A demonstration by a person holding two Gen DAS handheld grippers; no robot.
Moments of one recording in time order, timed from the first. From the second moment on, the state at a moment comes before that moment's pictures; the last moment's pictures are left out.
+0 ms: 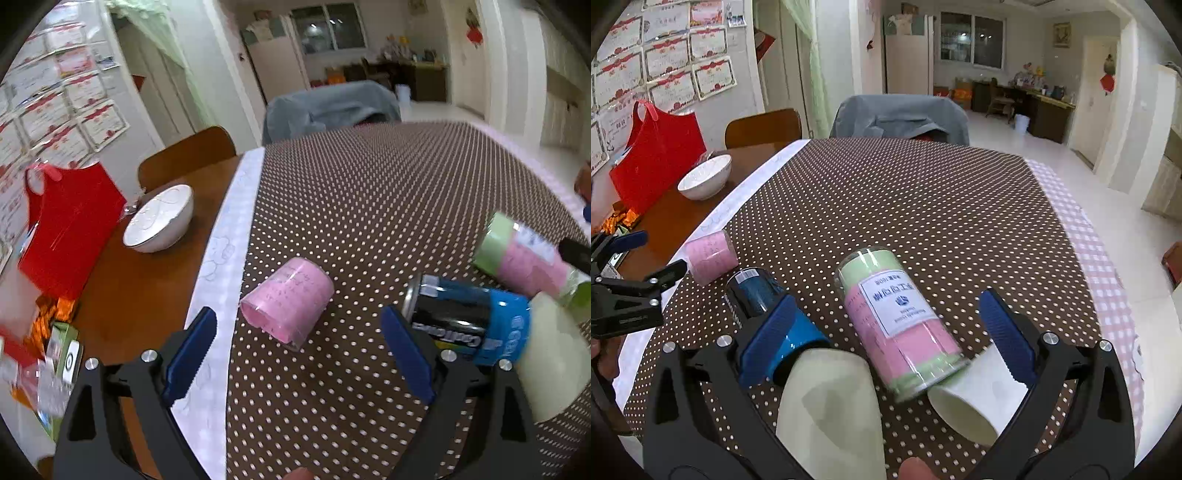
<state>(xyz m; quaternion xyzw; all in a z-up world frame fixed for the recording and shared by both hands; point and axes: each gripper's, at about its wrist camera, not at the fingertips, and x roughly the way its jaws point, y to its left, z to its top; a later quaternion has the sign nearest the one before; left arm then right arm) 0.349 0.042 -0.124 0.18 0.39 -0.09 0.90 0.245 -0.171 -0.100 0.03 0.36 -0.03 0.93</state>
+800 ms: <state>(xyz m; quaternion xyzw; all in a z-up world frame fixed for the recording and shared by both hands) 0.435 0.048 -0.181 0.24 0.49 -0.17 0.82 0.285 -0.171 -0.120 0.04 0.39 -0.02 0.92</state>
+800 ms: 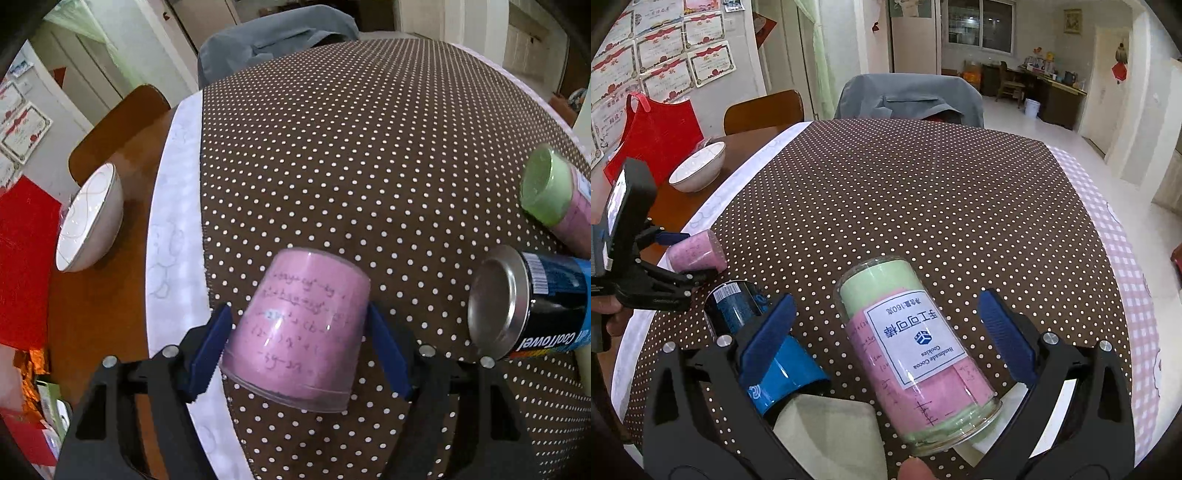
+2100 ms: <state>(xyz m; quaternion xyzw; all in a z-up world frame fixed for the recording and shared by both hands) 0.147 -0.045 -0.098 0.11 0.41 -0.31 0.85 0.090 -0.269 -0.079 0.10 0.33 -0.07 0.94</state>
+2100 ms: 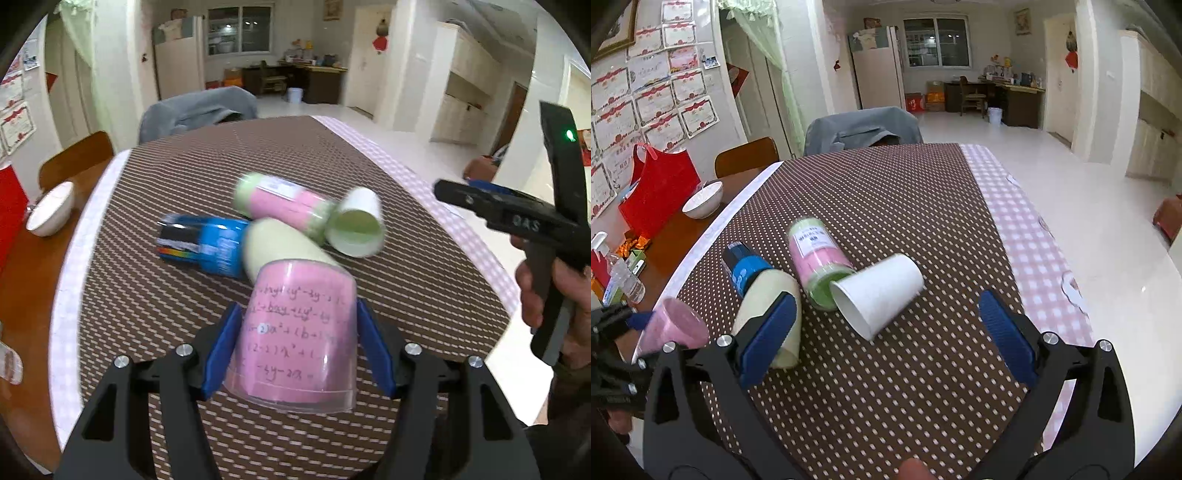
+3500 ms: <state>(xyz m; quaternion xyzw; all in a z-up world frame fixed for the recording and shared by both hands) 0.121 -0.079 -0.131 0.10 0.39 -0.27 0.88 0.082 -0.260 -0.114 0.15 0.38 -0.03 0.91</state>
